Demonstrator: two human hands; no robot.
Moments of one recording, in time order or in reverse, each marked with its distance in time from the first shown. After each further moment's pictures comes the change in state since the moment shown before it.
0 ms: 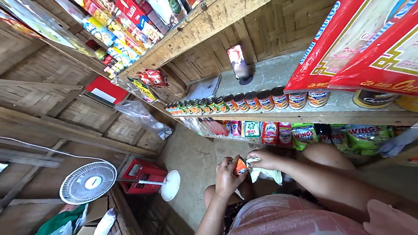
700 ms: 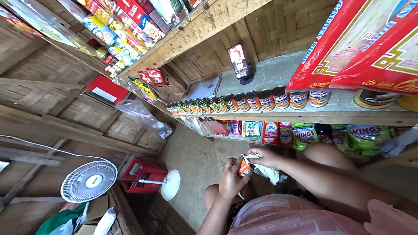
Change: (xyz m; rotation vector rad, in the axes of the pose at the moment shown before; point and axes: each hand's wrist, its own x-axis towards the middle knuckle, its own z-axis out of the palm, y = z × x) left_hand -0.005 0.009 0.006 -0.094 0.011 0.024; right_hand -0.004 0.000 0.003 0.208 0.156 -0.083
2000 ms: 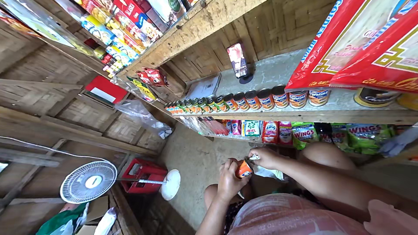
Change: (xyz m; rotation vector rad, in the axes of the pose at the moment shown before) left_hand -0.002 -0.001 -0.006 0.012 0.002 0.034; right_hand 0.005 -0.002 -0.002 -0.423 -0.090 0.160
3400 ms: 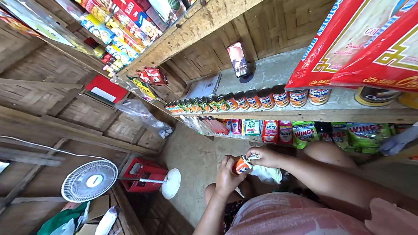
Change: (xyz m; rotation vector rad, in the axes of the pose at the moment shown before) left_hand 0.005 -0.012 -0.002 -0.062 0.014 -0.034; right_hand -0.006 0.003 0.000 0.316 0.010 -0.253
